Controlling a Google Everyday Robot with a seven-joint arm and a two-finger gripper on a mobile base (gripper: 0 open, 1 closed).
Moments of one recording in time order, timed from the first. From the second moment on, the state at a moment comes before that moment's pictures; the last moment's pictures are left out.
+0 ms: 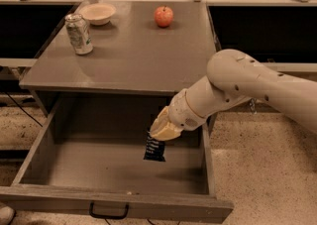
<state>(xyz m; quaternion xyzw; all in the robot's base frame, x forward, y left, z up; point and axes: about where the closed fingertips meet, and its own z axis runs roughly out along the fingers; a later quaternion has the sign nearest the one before) 0.479 -0.008 0.743 -0.65 0.68 0.23 0.25</state>
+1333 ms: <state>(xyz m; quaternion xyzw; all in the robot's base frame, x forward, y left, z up) 0.462 0.000 0.675 -0.62 0.70 0.27 0.22</state>
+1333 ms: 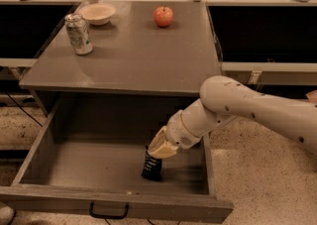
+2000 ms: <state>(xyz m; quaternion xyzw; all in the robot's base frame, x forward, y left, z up) 0.461 0.001 0.672 -0.62 0.70 0.28 0.20</state>
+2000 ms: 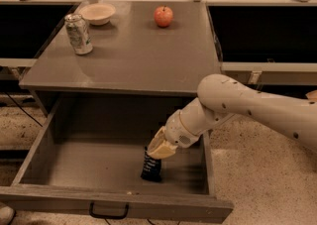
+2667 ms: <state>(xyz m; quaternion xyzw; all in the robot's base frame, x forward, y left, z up) 0.460 0.003 0.662 -0.61 0.71 0.30 0.17</state>
